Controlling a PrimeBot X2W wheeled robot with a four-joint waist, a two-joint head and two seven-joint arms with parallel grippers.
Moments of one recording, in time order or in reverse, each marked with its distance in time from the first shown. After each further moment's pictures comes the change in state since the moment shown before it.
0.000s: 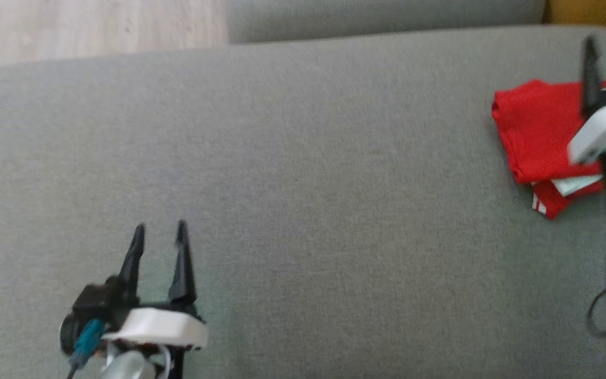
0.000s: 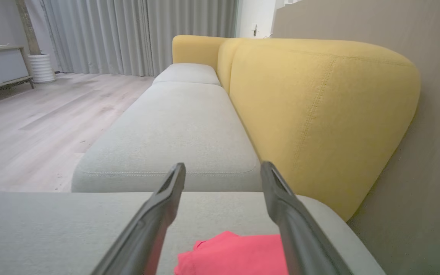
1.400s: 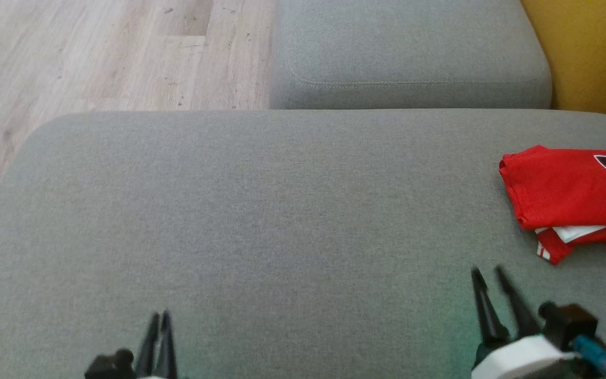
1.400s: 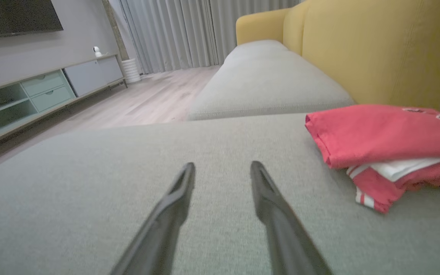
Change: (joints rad) left arm 0.195 -0.001 -0.007 0.086 -0.054 0.028 0.020; right arm 0.726 0.174 0.198 -0.224 0.116 -0.001 -0.271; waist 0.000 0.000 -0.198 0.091
